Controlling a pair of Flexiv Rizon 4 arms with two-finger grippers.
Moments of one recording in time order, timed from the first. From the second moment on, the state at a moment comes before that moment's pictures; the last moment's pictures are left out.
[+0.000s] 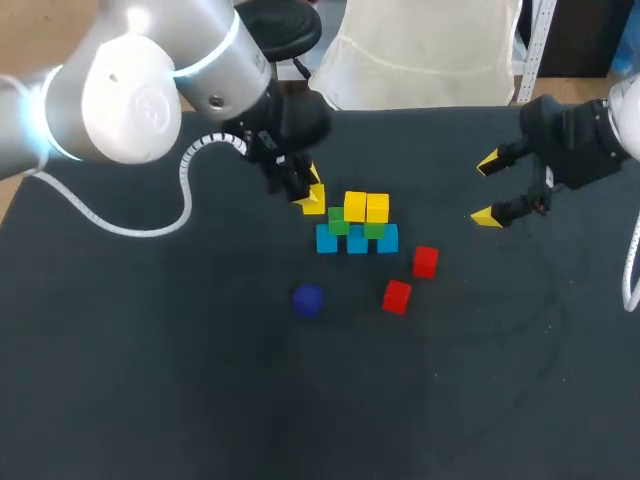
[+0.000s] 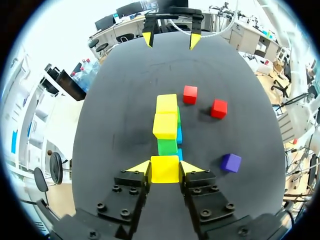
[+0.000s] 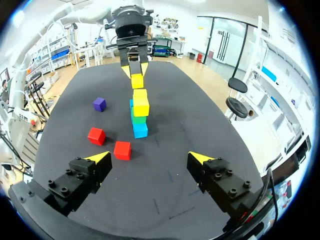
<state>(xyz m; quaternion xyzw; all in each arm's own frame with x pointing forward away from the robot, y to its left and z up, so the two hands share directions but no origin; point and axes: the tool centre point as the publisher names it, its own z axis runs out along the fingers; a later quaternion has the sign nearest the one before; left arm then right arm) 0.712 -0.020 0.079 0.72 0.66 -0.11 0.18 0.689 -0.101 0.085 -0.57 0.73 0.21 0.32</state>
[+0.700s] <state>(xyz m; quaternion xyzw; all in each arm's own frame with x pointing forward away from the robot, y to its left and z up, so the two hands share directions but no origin) 0.711 -0.034 0.076 0.72 0.65 -0.12 0.19 0.689 -0.101 0.085 -0.57 0.73 0.21 0.32</state>
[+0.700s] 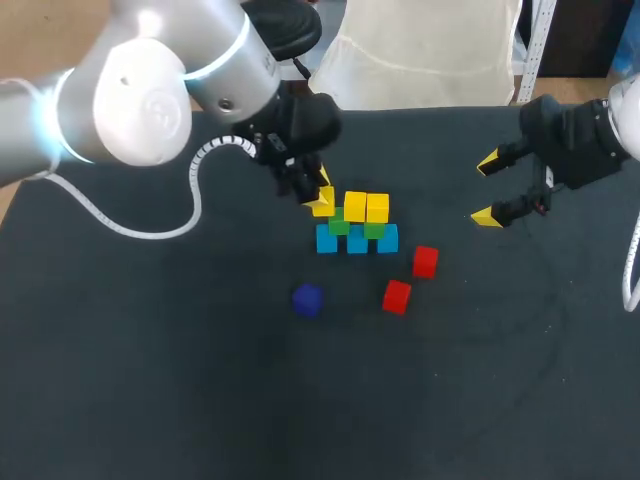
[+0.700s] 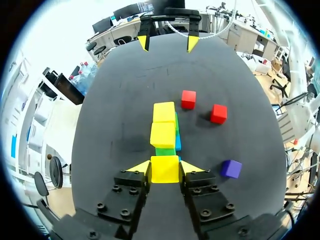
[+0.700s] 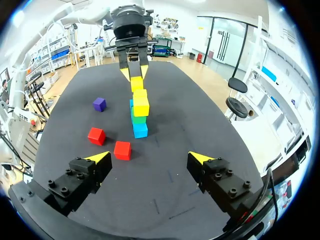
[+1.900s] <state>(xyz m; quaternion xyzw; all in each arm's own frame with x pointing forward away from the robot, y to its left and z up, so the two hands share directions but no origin) 0.718 -0.046 0.068 0.74 0.64 -0.12 0.17 0.689 -0.101 0.085 -0.57 0.73 0.21 0.32</state>
